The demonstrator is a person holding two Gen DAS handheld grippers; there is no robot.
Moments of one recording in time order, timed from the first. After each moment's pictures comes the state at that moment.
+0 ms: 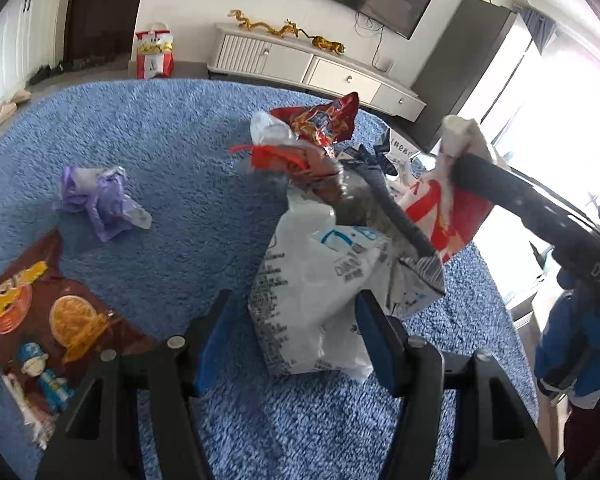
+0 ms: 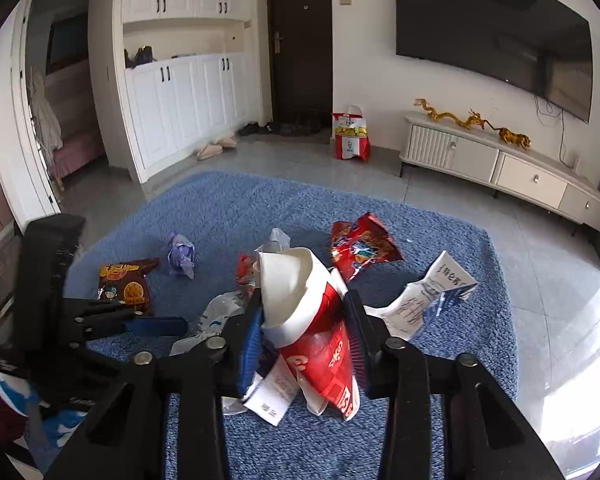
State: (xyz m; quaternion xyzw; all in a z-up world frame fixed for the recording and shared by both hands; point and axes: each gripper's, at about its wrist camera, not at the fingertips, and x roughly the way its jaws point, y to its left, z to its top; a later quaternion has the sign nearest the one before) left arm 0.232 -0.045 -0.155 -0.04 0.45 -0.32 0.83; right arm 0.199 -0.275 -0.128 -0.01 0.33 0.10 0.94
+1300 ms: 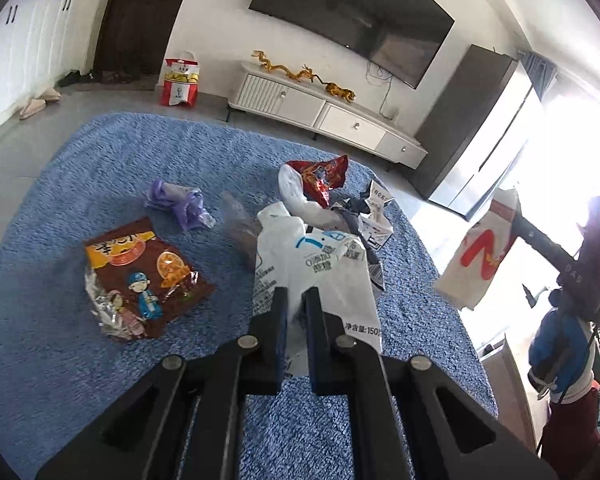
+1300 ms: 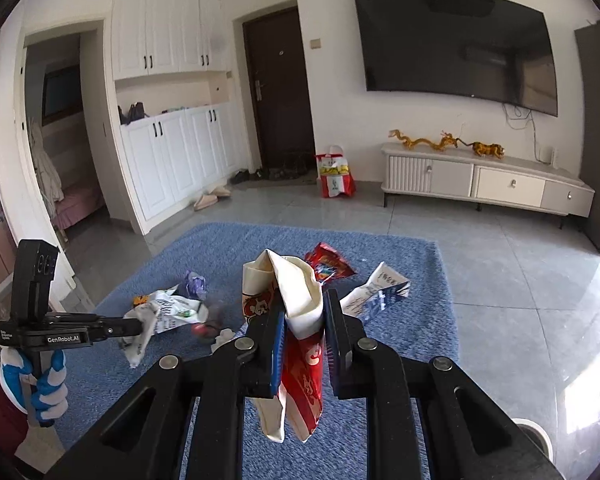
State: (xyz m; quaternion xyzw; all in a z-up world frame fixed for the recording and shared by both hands) left arm 0.161 0.036 -0.098 -0.09 0.40 -0.29 0.87; right arm 0.107 -0.333 -0.078 0.04 0.25 0.08 0.96
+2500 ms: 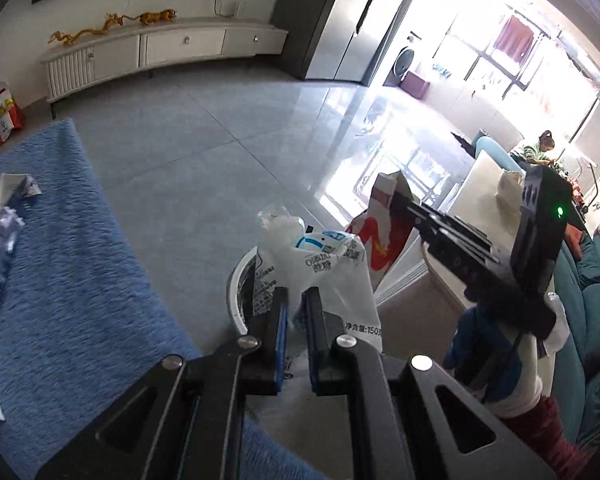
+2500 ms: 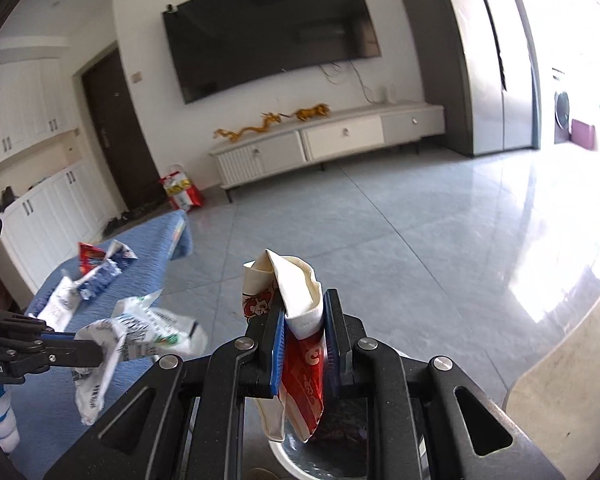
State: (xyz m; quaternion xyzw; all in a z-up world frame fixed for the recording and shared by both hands) left arm 0.082 -0.385 -0.111 0.11 0.46 -0.49 0.73; right arm -0.014 -0.622 -0.186 0.18 0.26 -0.16 0.93
